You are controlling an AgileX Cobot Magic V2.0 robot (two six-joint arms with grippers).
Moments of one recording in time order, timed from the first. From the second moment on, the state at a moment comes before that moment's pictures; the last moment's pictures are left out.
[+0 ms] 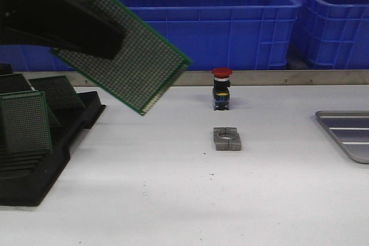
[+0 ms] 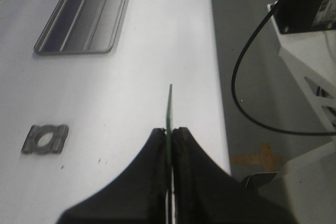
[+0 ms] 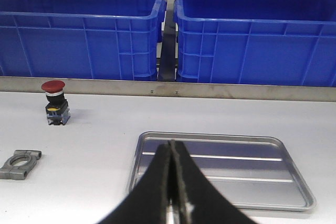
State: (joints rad) left arm -0.34 1.33 -0.82 -1.27 1.07 1.93; right arm -0.01 -0.01 0.03 0.01 0.08 0.03
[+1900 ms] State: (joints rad) left arm -0.66 1.33 -0.82 -1.35 0.95 1.93; right arm 0.18 0.60 -0.50 0.83 0.76 -1.06
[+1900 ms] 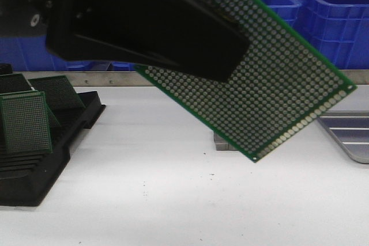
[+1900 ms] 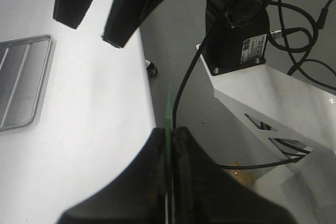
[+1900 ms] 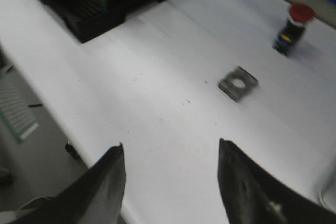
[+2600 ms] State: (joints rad) left arm -0.66 1.33 -0.82 -1.35 0.95 1.93; right arm 0.28 0.83 -0.50 1.15 0.96 -1.51
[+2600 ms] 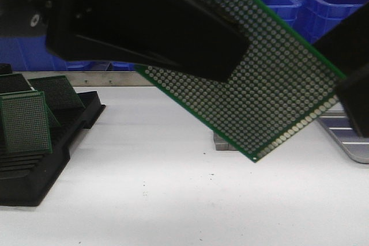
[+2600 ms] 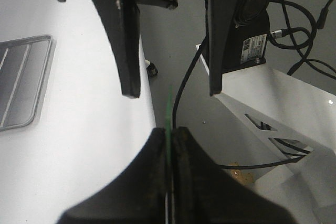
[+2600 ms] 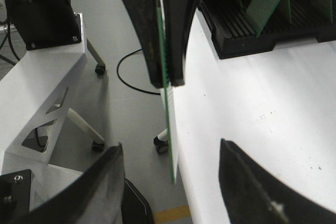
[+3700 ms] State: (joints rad) left arm -0.66 1.33 -0.82 -1.36 0.94 1.92; right arm 0.32 0.96 -0.50 1.23 0.96 -1.63
